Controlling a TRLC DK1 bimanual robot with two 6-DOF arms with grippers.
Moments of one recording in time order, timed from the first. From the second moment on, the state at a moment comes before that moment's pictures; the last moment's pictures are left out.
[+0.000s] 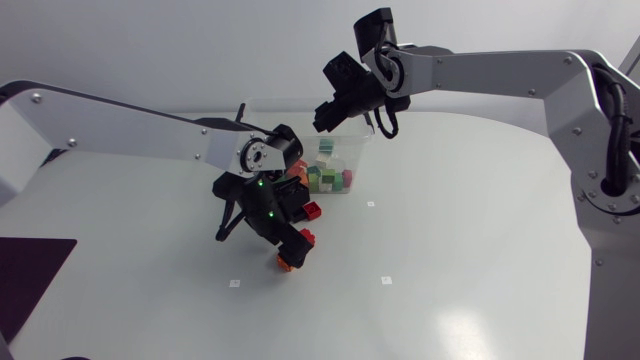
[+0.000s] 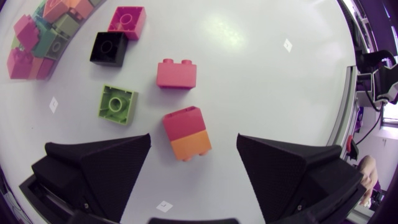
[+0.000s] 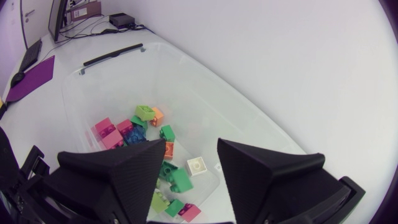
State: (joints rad) left arm -0.57 2.02 1.35 -0.80 0.19 0.26; right arm 0.40 2.20 1.87 -0.31 -0.19 -0.38
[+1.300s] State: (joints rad) left arm -0.61 1.89 1.41 -0.91 0.03 0.16; right arm 0.36 1.50 1.12 -0.12 -0.20 -0.39
